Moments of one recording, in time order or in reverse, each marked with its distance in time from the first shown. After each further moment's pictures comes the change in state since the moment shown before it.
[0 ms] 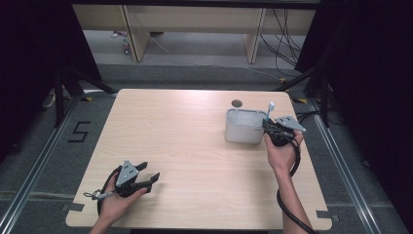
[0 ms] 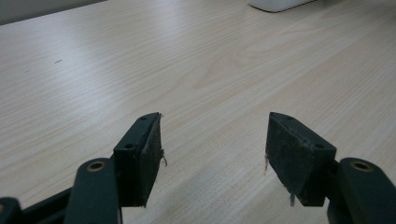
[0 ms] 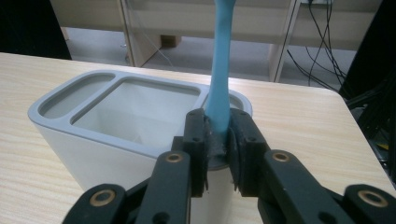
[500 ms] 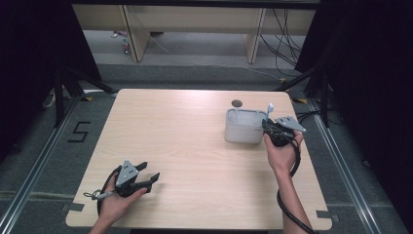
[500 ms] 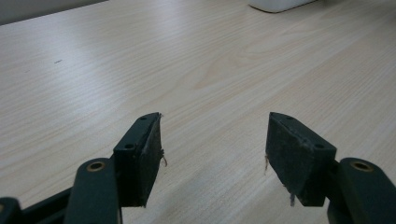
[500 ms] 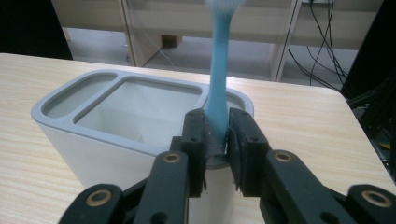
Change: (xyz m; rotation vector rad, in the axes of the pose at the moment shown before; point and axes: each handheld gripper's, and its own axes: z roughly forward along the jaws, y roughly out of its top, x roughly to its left) left arm 0.000 0.000 0.000 -0.005 -0.004 -0.002; right arm 0.003 -0.001 -0.002 0.014 0.002 0.038
